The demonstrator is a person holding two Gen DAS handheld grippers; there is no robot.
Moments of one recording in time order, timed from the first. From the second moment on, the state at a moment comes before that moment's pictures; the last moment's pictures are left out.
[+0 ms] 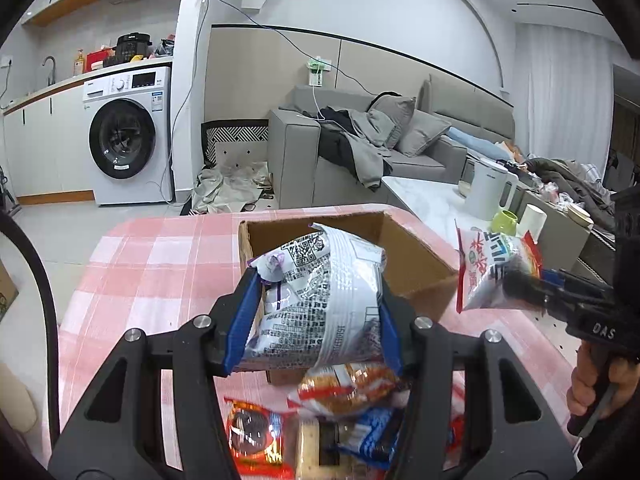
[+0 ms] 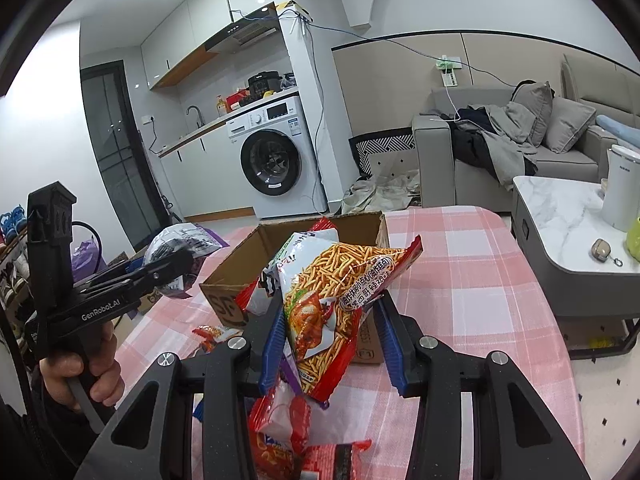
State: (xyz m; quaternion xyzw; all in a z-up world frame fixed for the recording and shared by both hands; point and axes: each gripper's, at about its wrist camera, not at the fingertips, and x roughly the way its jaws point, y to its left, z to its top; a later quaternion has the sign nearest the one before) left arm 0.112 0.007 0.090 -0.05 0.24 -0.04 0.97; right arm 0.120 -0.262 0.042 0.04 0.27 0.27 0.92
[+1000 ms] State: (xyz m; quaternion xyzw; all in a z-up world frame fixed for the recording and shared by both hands) left arm 0.255 0.015 0.030 -0.03 0.29 -0.03 0.96; right arm 0.208 -0.202 0.018 0.01 0.33 0.28 0.90
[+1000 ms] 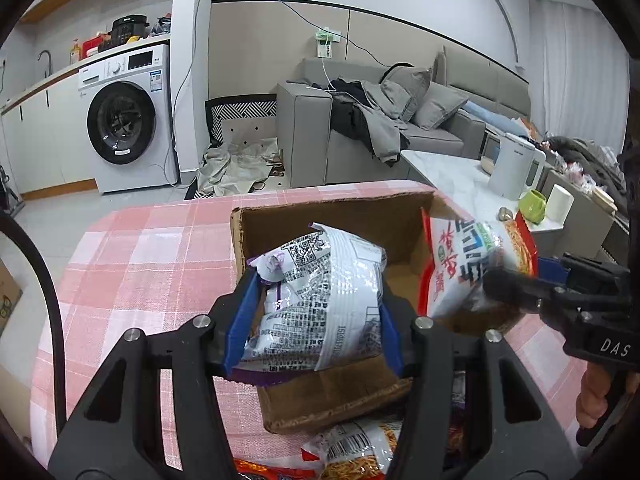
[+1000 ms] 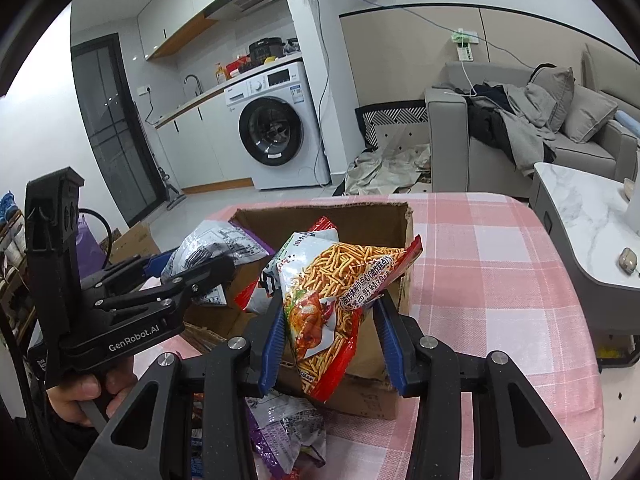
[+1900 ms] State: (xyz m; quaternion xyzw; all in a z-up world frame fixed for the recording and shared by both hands) left arm 0.185 0.024 0.050 -0.06 0.25 -0.05 0.96; right arm 0.181 -0.219 0.043 0.02 0.28 0.28 0.92
